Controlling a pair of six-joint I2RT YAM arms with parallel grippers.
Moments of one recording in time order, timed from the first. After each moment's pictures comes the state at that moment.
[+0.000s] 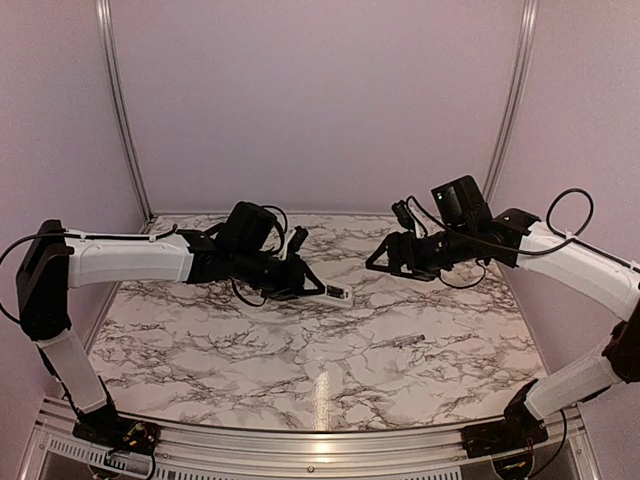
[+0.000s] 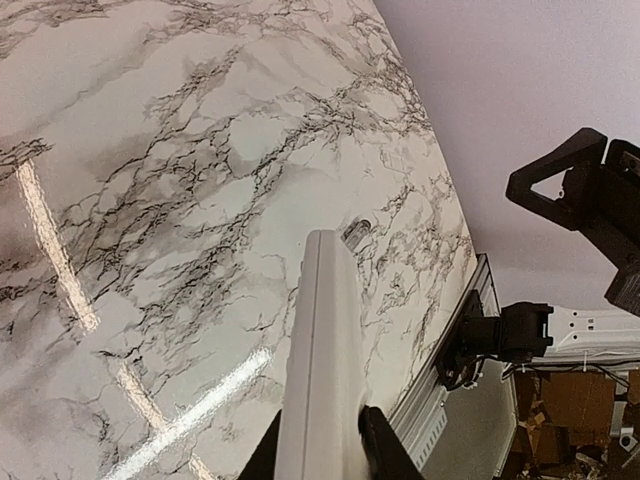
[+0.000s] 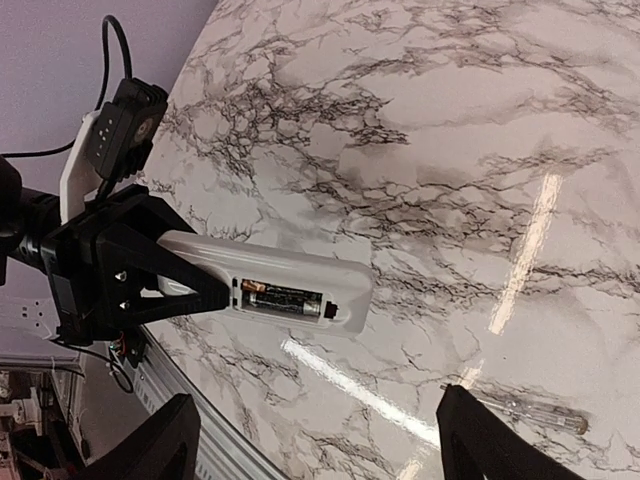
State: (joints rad) left arm -0.83 1.73 1.24 -0.15 0.44 -0.72; right arm 0.62 1.34 1.16 -0.56 -0.40 0.52
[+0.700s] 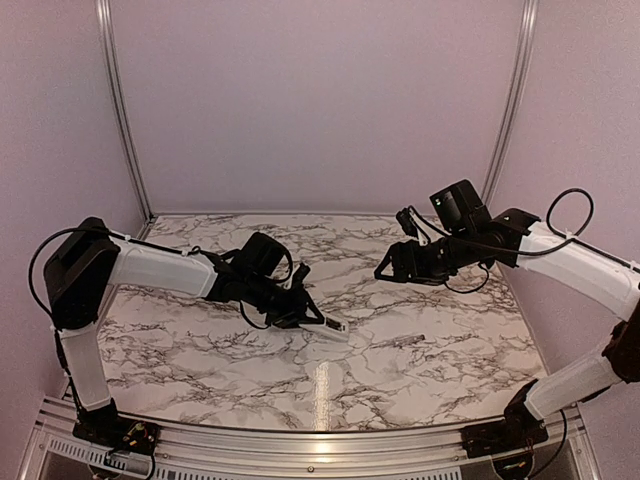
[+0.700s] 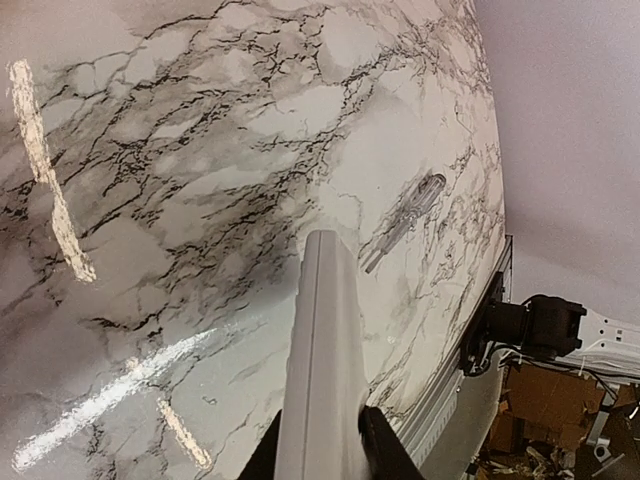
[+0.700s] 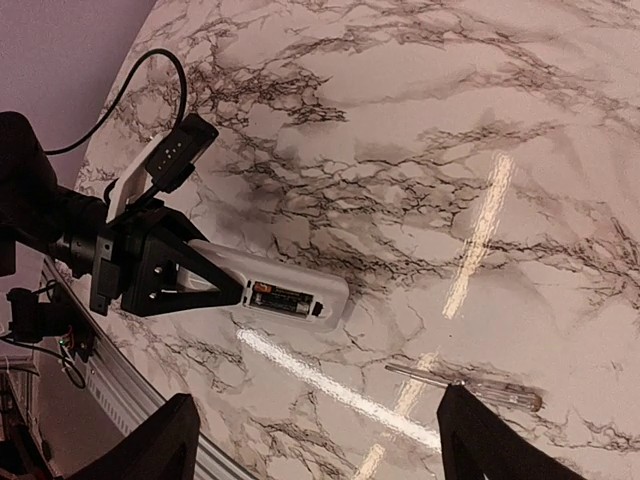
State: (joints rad) left arm -0.82 1.90 1.17 -0.06 0.54 -0.82; right arm 0.62 1.34 1.16 -0.67 -0.28 0.44
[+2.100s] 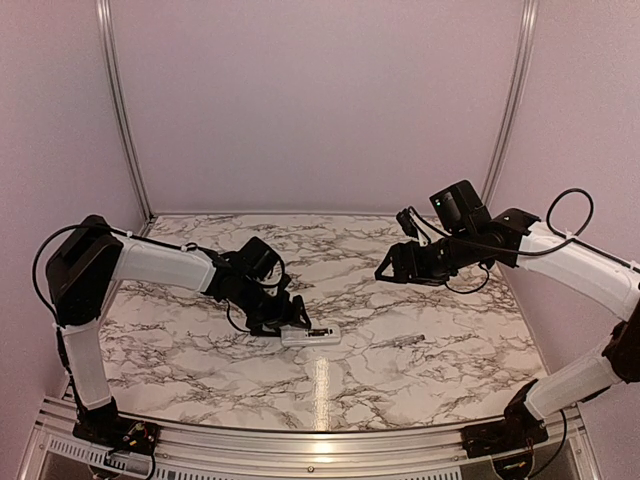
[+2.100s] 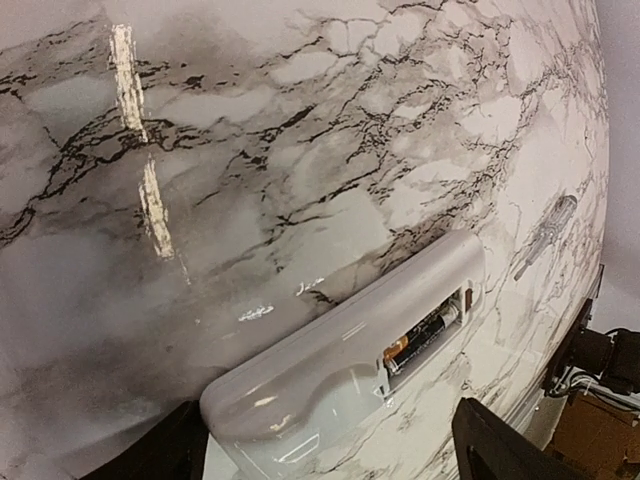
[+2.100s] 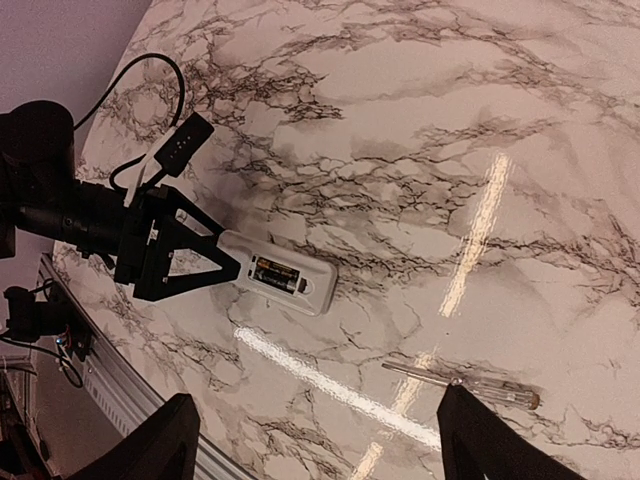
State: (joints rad) left arm -0.77 1.92 1.18 -0.28 0.41 -0.74; right arm 0.62 1.34 1.16 -0.68 -0.28 0.44
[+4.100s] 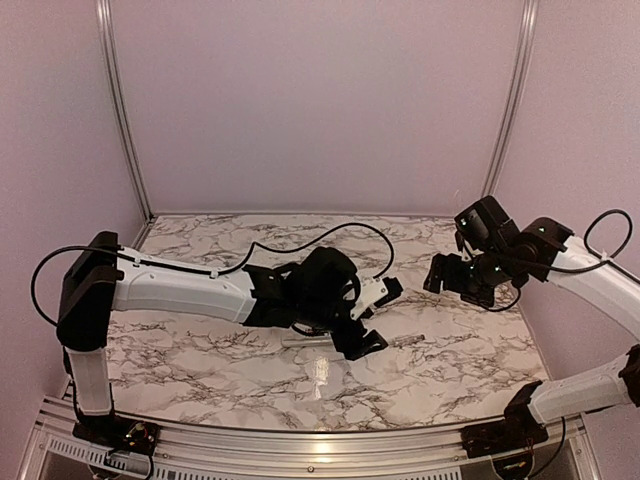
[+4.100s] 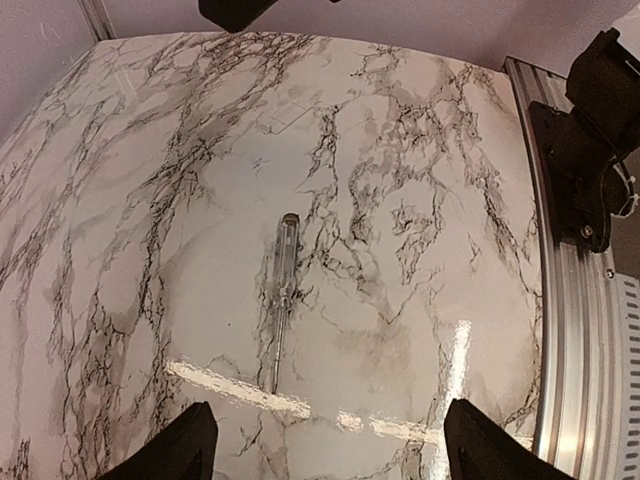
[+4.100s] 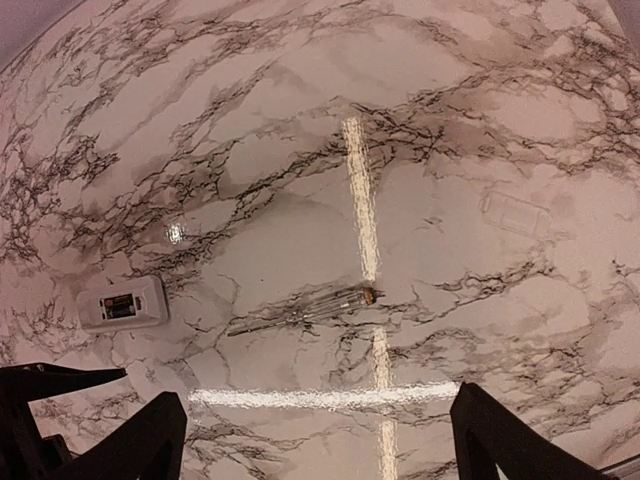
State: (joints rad) left arm -1.15 1.95 1.43 -0.12 0.16 0.09; right arm 0.62 1.16 1.10 -0.96 0.14 0.77
